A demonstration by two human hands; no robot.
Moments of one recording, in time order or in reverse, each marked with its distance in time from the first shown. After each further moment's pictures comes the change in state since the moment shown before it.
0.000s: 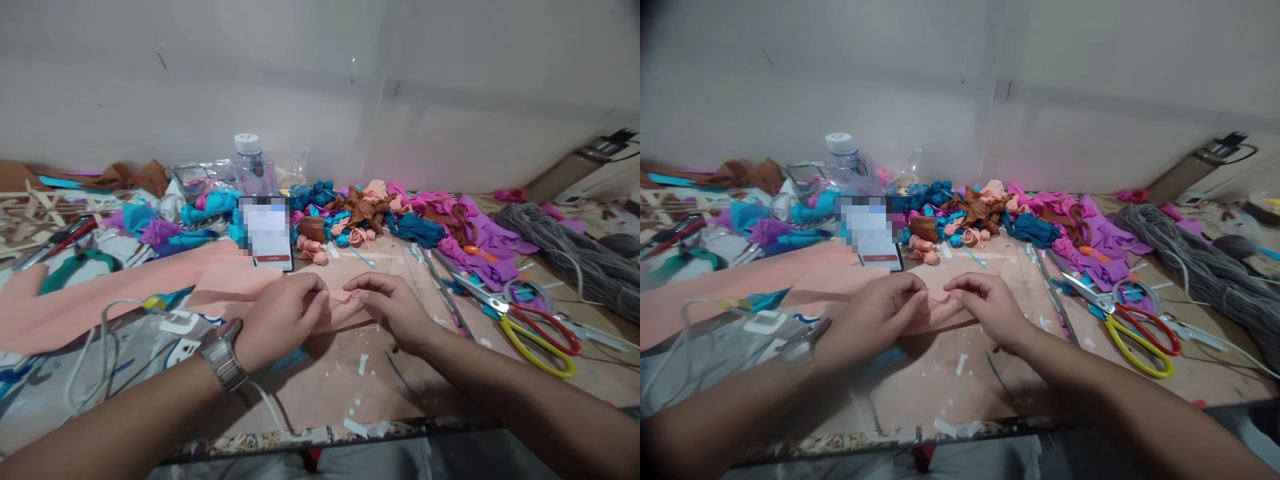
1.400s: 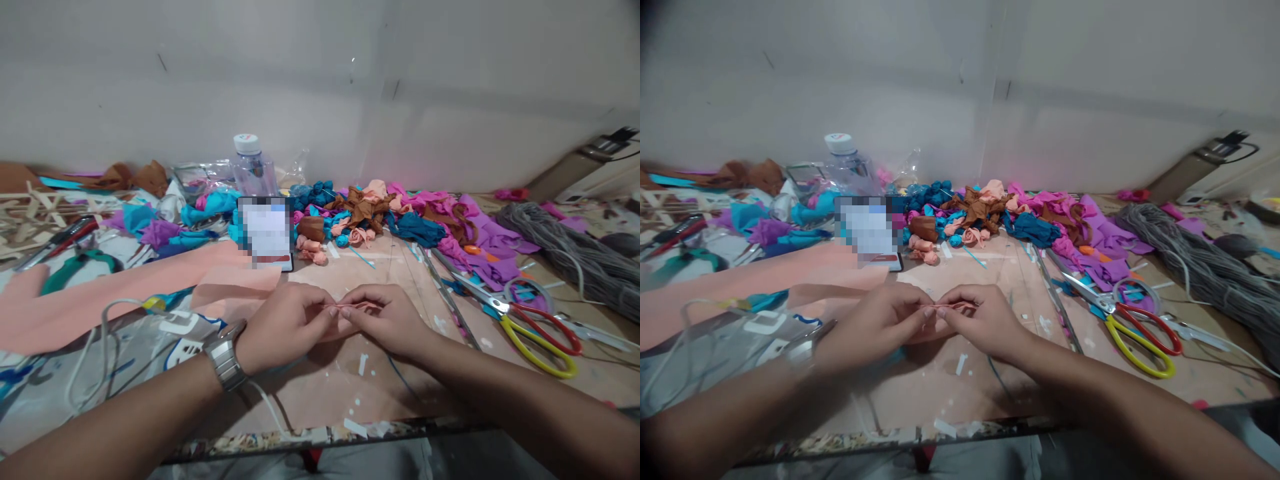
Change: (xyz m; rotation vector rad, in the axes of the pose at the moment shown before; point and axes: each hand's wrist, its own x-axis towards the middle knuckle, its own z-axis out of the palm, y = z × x) left_hand -0.002 0.005 -0.001 -0.173 -0.178 0.050; right_hand -0.008 0.001 0.009 -0.193 -0.072 -0.110
